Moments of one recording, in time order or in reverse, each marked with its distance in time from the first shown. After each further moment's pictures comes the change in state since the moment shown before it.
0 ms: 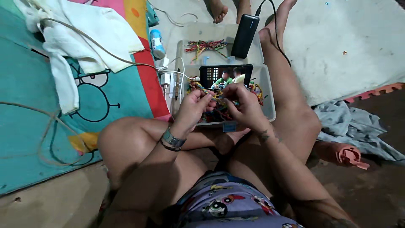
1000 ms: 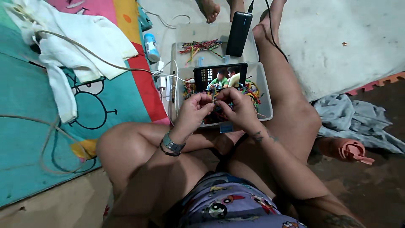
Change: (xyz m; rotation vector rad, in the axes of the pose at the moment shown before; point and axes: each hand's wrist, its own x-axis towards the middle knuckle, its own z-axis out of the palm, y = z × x) left_hand 0.008 -0.009 0.008 0.171 -0.020 0.122; right_hand -0.007 -0.002 0.009 0.033 0.088 0.134
